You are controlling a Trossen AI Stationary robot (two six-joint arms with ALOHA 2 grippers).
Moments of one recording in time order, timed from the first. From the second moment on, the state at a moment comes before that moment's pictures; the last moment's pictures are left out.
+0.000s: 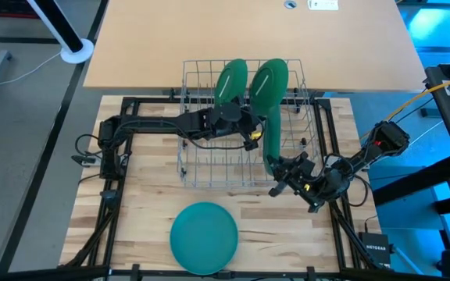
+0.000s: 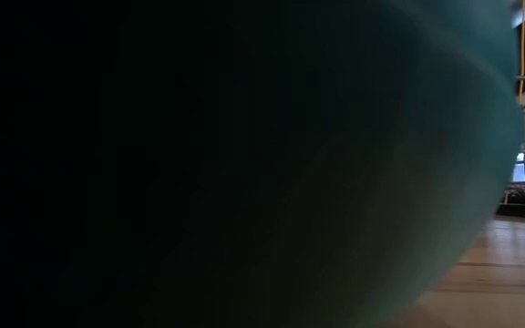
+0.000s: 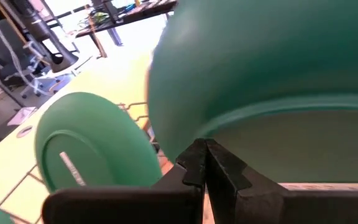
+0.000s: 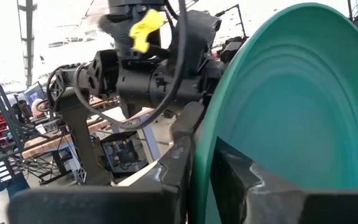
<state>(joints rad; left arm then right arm) 0.11 1.92 1.74 -0.12 -0.32 0.24 0.63 1.41 0.61 1.49 1.30 -0.32</state>
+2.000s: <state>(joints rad) -0.08 1.92 1.74 -0.17 -0.47 0.34 0.63 1.41 0.60 1.47 1.31 -0.35</state>
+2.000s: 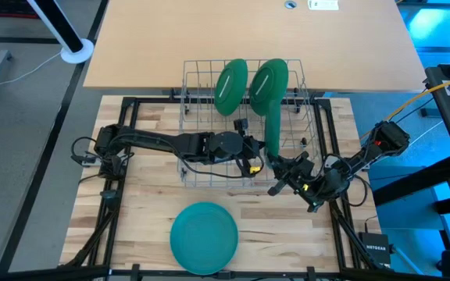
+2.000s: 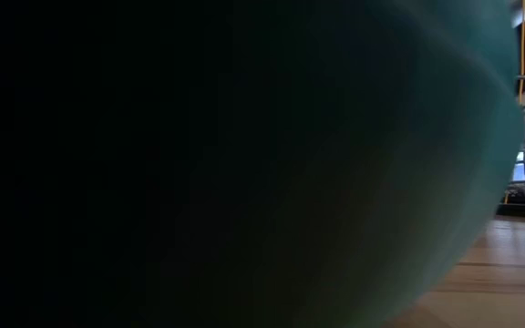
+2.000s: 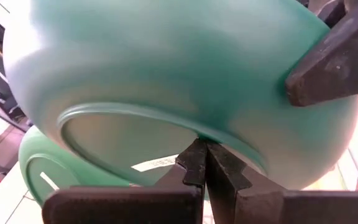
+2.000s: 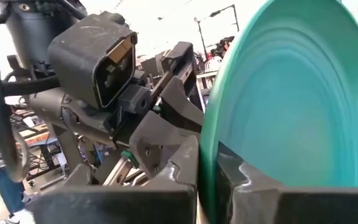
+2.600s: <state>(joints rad) -0.11 1.90 1.74 -0.17 -0.58 0.40 0.64 1.38 0.60 1.48 1.20 -0.35</state>
